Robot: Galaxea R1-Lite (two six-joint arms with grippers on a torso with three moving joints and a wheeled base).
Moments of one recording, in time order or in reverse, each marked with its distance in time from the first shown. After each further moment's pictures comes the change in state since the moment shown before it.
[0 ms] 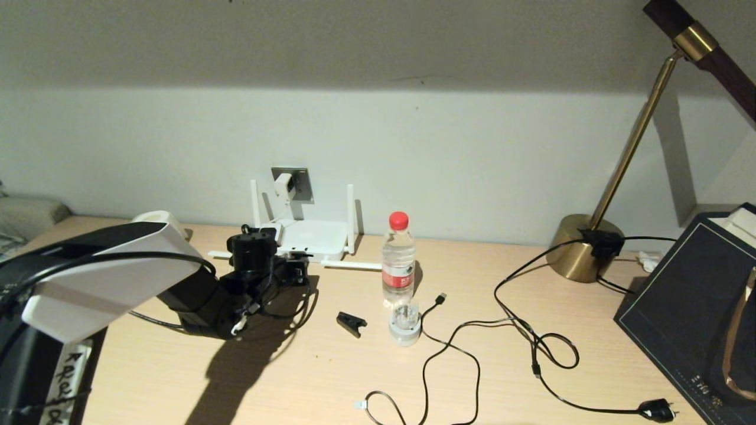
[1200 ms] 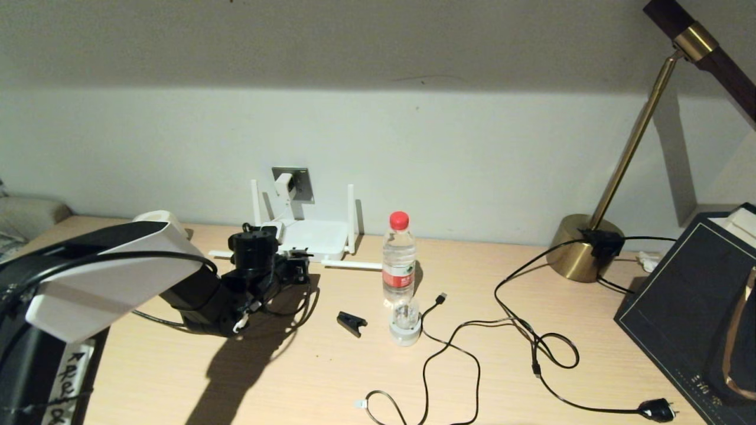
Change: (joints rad) left arm 0.000 0.003 -0.022 0.001 0.001 -0.003; right arm -0.001 0.000 0.000 0.000 0.000 0.000
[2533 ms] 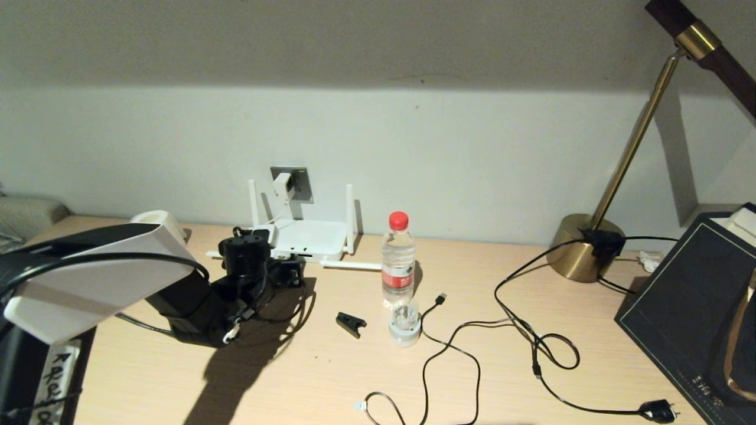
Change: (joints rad) left arm -0.004 -0.036 0.107 -0.074 0.002 -0.008; right arm 0.000 0.000 0.000 0.000 -0.001 0.000
